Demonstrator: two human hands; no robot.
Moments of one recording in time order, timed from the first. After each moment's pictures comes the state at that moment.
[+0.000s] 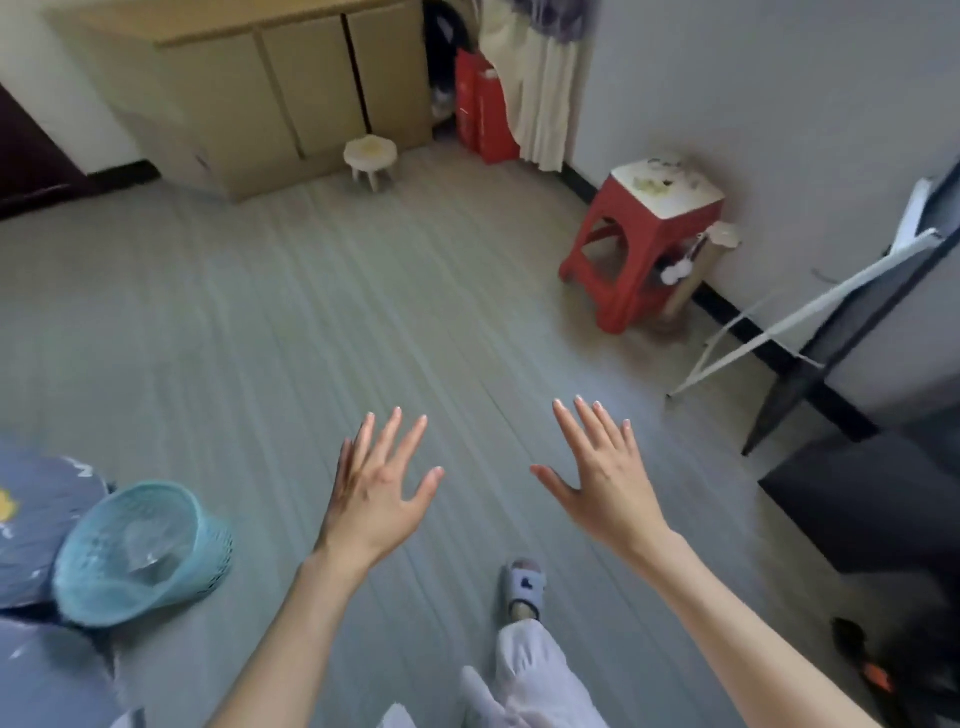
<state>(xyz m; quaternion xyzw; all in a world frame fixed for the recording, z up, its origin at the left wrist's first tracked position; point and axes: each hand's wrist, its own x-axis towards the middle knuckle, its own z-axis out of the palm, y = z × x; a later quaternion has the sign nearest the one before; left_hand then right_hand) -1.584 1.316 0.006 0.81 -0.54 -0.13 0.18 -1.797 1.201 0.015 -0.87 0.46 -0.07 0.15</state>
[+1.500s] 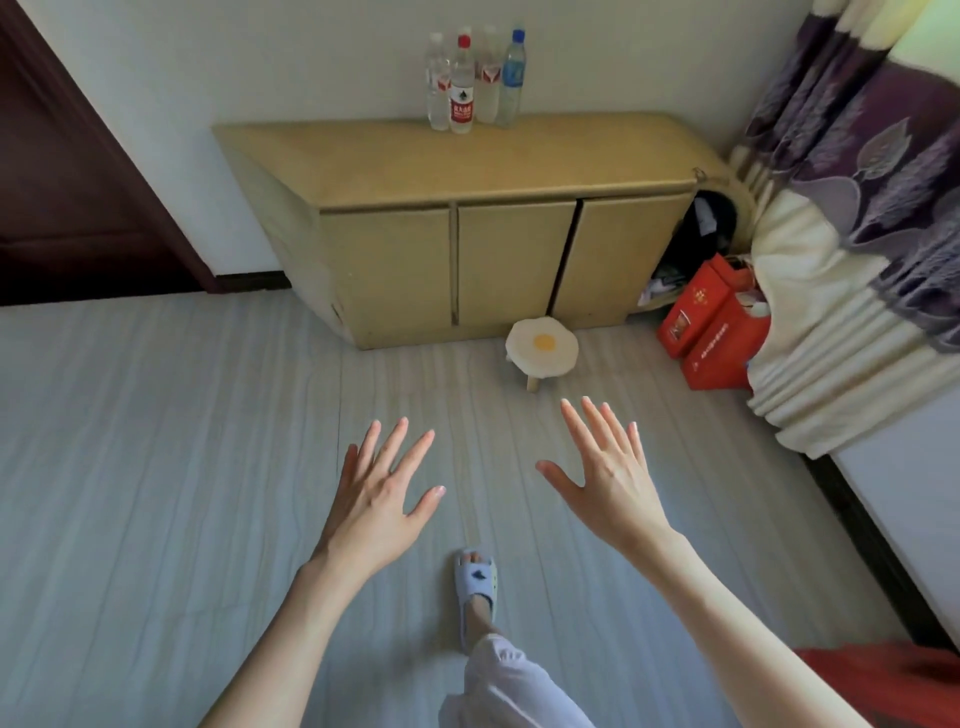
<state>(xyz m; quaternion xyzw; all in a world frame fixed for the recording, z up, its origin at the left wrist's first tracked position) -0.741 0.625 -0.001 0.88 -0.42 -0.13 0.19 -0.897 0.426 0.014 -0.94 0.29 -0.05 0.17</state>
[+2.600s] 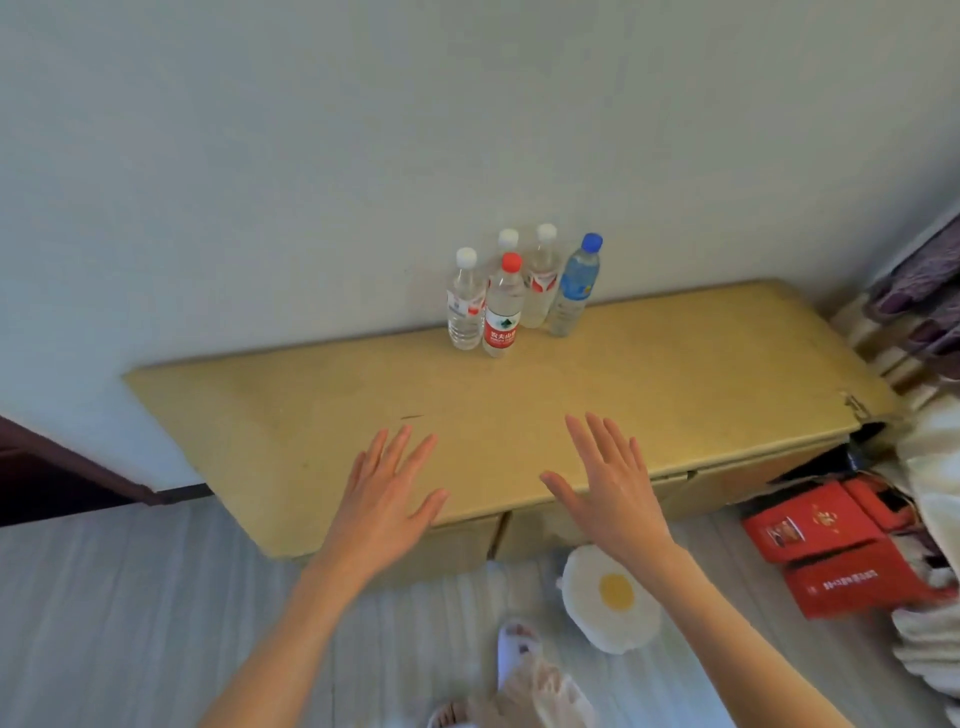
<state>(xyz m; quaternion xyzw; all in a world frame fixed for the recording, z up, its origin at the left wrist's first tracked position) -0.099 0.191 0.027 0.87 -0.45 -0.13 0.16 -0.274 0.012 0.038 -0.93 0.33 -0.05 0.18</state>
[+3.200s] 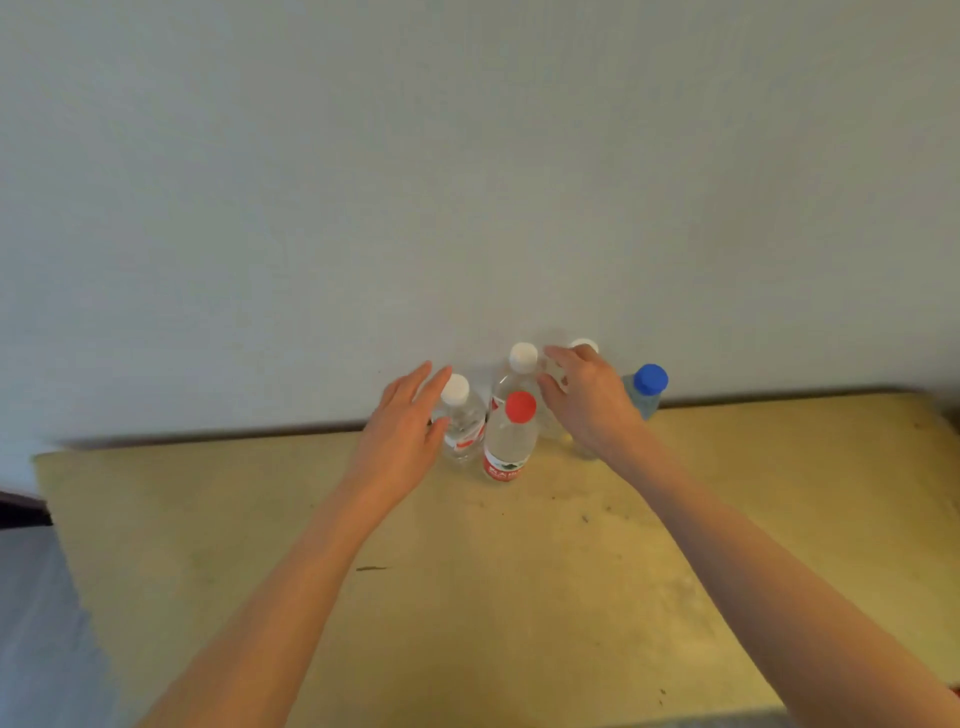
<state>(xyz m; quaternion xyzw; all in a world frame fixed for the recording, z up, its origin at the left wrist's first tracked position) 0.101 -0.078 0.030 0.88 -0.39 -0.10 0.25 0.001 -0.258 0.049 -0.92 0.28 -0.06 0.27</state>
